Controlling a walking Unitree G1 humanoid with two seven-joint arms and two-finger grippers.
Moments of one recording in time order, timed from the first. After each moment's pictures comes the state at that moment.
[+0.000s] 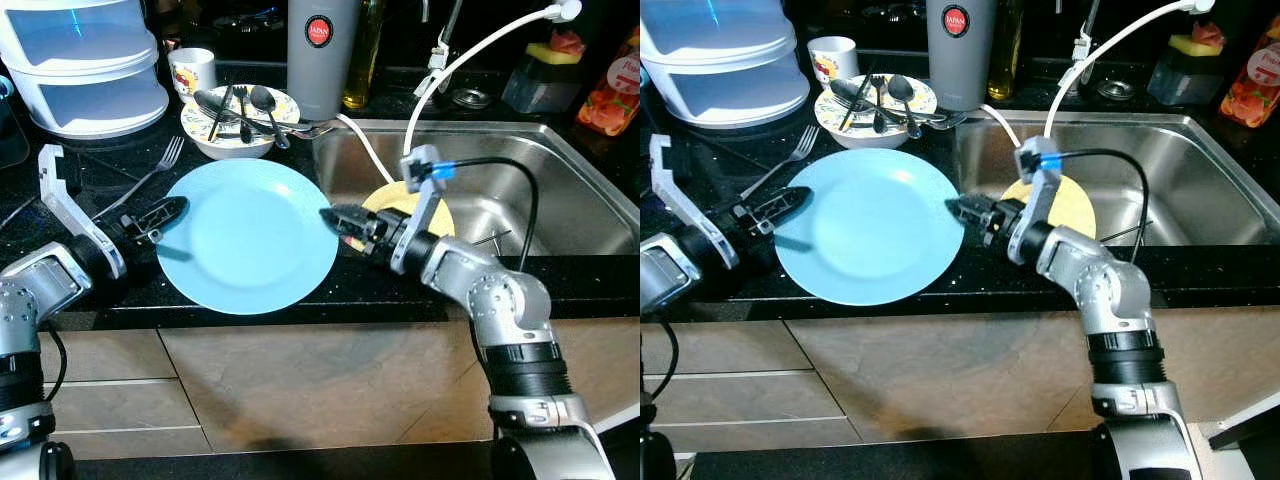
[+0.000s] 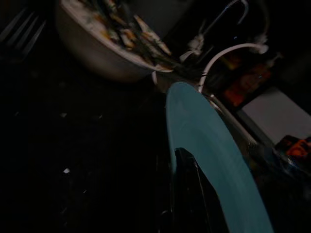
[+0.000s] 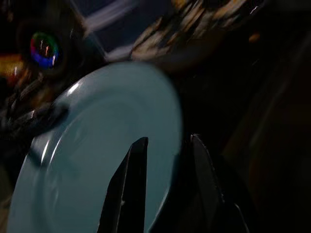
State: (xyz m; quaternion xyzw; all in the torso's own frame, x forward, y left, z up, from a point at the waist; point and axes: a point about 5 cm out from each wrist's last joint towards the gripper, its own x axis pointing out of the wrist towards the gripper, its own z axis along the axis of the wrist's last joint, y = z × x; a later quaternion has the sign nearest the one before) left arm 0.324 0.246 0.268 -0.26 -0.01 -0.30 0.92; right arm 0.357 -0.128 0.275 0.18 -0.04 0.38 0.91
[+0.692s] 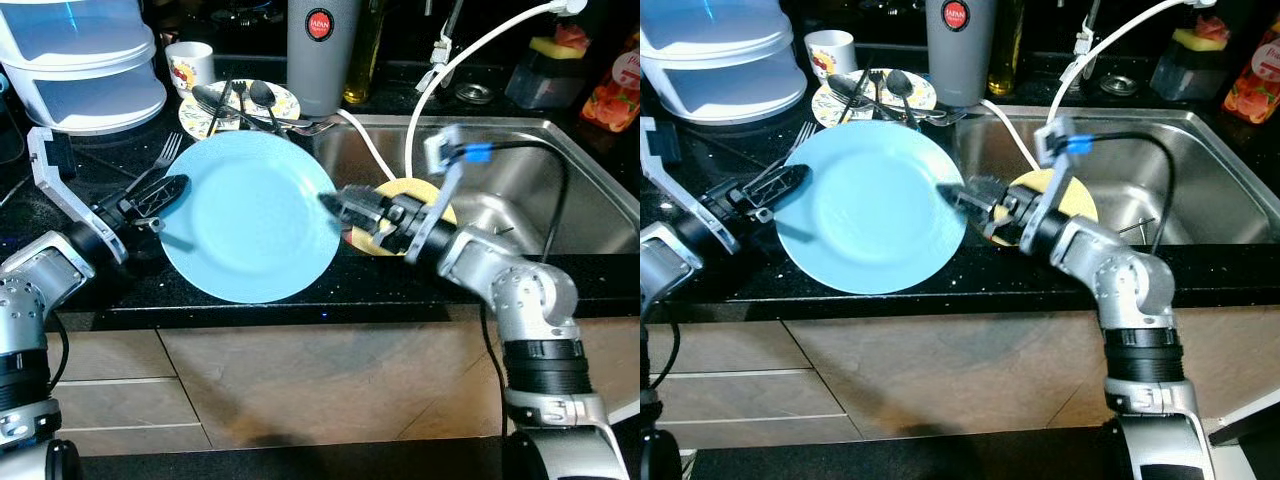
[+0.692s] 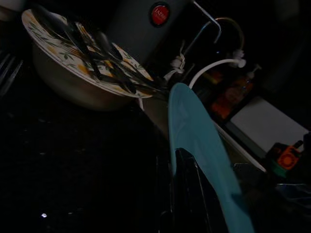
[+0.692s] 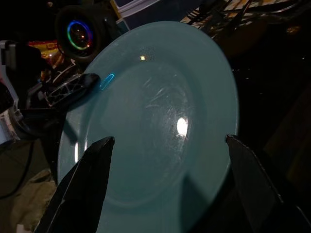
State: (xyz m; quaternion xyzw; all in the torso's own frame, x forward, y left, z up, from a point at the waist) left arm 0.325 0.238 0.281 -0.24 -0.08 -0.33 0.91; right arm 0.342 -0.121 0.278 0.16 -0.02 0.46 0.88
